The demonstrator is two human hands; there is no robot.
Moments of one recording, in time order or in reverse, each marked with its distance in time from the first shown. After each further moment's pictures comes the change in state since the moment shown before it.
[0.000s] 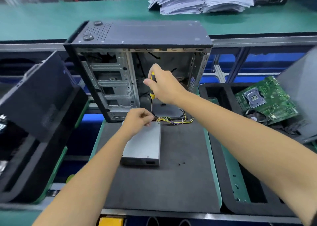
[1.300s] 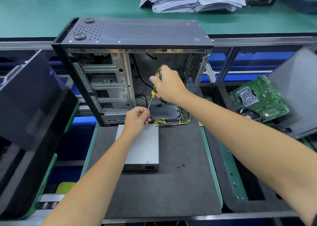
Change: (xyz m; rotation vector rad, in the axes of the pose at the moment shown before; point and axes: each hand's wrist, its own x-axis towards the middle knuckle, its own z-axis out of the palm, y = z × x) left_hand 0.019 -0.011 0.015 -0.280 0.159 -0.013; right_hand 0.017 0.011 0.003 0.029 0.138 0.260
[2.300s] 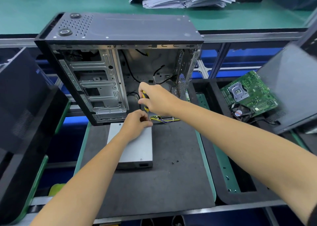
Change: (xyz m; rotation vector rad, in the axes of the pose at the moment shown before) left_hand 0.005 -0.012 0.007 0.570 -0.268 0.123; right_hand -0.025 0.024 0.015 -0.228 -0.283 -0.246
